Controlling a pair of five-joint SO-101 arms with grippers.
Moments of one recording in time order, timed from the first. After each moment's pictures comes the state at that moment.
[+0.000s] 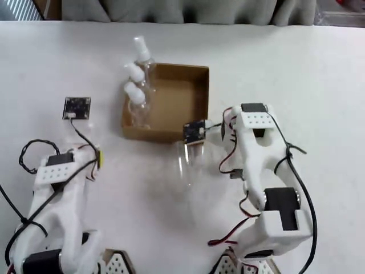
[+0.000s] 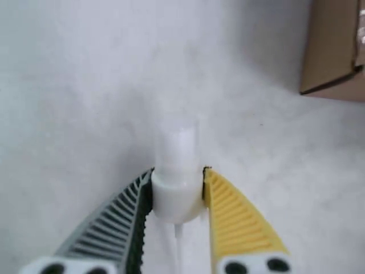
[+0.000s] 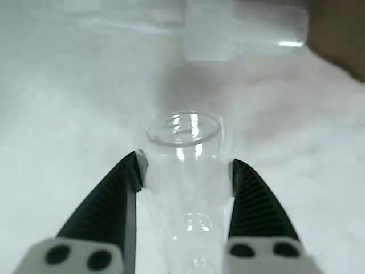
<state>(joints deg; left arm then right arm) -16.3 -26.9 63.3 38.6 -6.5 -5.5 5.4 22.1 75.5 87.3</state>
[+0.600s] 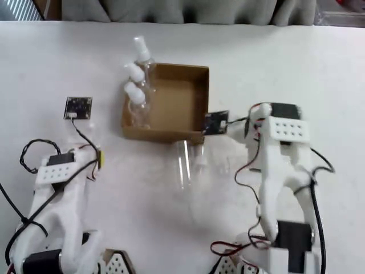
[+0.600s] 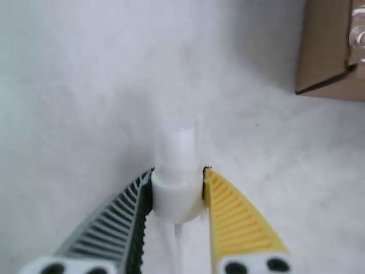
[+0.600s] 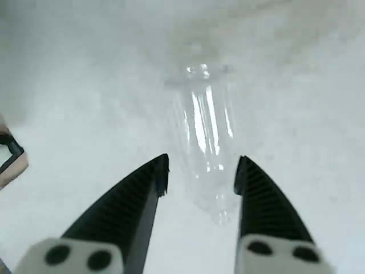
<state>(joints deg) -15.9 -26.9 63.3 38.6 -6.5 3.5 -12.2 22.1 85.4 85.1</state>
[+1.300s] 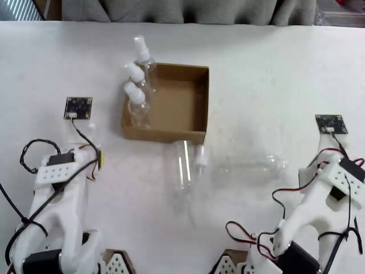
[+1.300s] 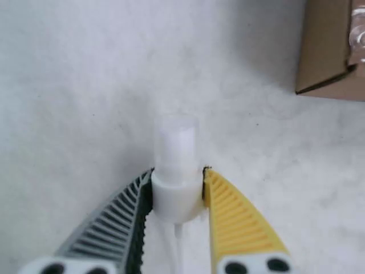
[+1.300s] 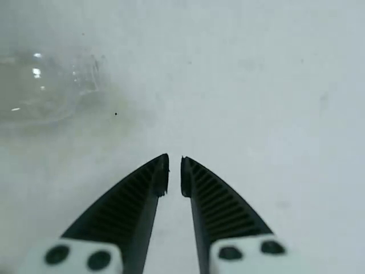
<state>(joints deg) -15.9 -26.9 63.3 38.6 -6.5 37.8 -22.8 45.1 59.6 40.1</state>
